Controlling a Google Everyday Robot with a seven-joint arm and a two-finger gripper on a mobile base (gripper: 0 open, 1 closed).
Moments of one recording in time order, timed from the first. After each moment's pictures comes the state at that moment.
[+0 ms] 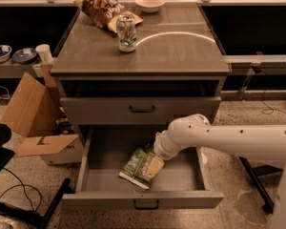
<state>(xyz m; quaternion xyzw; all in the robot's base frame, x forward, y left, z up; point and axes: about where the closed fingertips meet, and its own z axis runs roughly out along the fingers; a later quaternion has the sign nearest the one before) 0.561 -0.046 0.510 -0.58 0.78 0.10 0.21</state>
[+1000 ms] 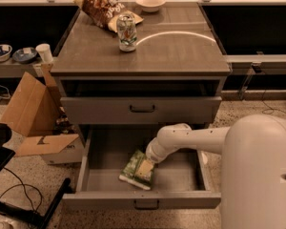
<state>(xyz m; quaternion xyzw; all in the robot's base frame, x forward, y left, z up) 0.601 -0.021 0.398 -0.54 0.81 0.14 0.19</state>
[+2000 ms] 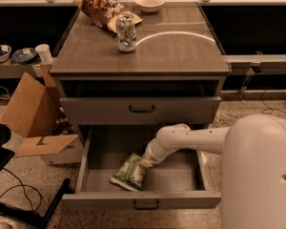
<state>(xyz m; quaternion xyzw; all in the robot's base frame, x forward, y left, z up) 0.599 -0.017 0.396 -0.54 0.81 0.14 0.18</state>
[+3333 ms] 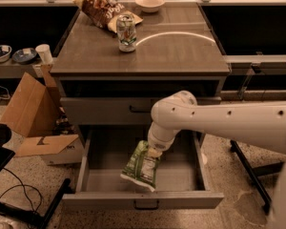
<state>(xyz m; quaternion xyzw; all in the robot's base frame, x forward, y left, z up) 0.546 -0.043 0.564 -0.64 0.76 0.04 0.11</state>
